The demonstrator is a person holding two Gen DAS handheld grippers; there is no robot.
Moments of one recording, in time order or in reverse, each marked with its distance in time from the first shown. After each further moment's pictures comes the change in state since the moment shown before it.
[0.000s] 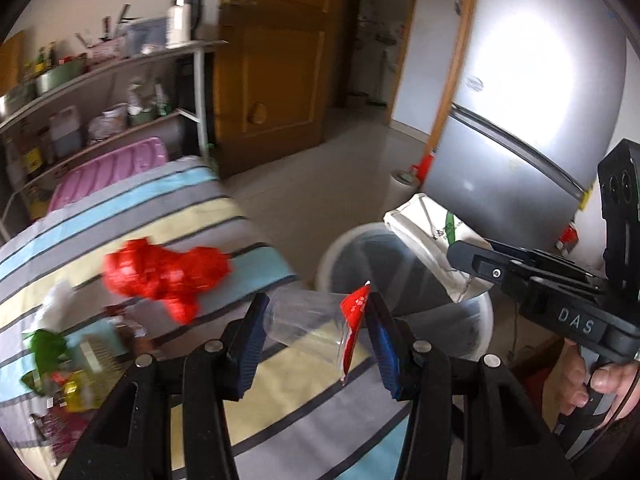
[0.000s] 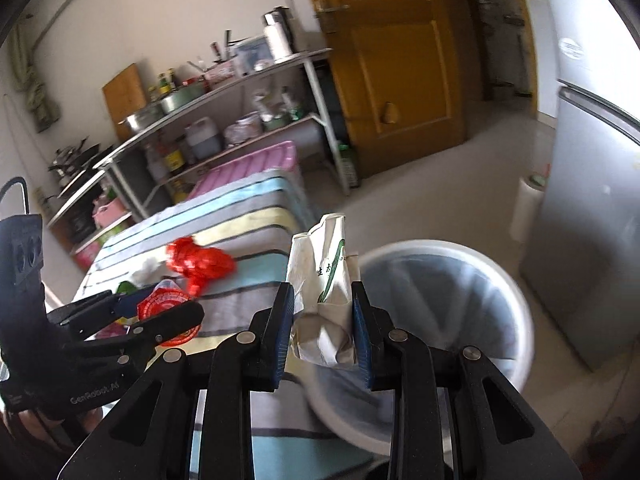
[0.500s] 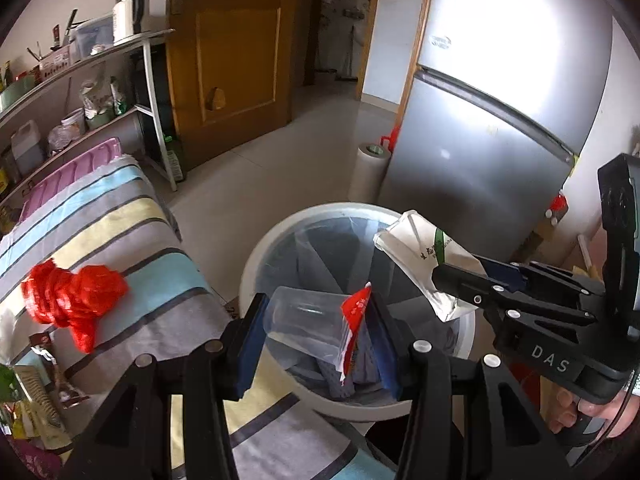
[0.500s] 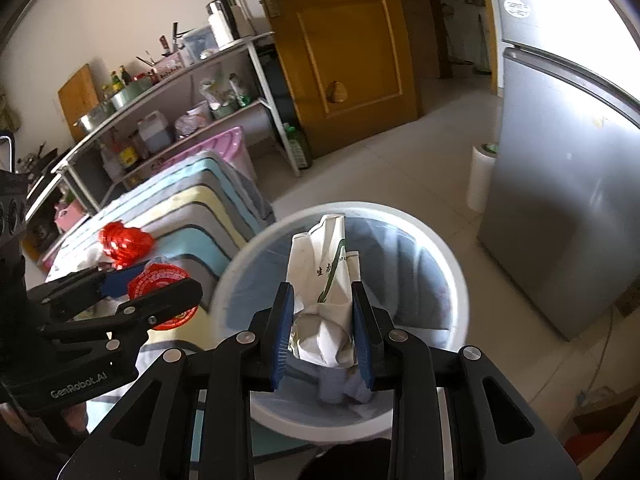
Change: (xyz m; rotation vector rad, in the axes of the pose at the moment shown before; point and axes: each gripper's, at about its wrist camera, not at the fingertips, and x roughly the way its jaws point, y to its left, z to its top) left arm 0.051 -0.058 0.005 0.089 0.082 -0.048; right arm 0.011 -0.058 -0.022 0.066 0.056 -0.128
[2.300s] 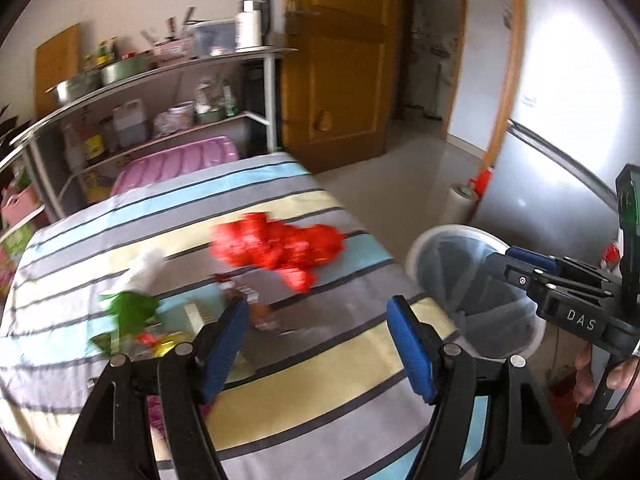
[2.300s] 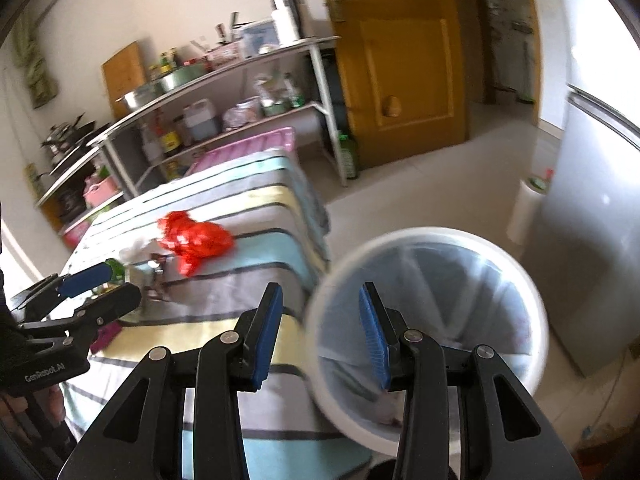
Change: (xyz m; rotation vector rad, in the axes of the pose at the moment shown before) left arm -0.102 0.113 -0.056 -0.195 -0.130 0.270; right arm 0.004 0.106 0.003 -0.160 -0.037 0.131
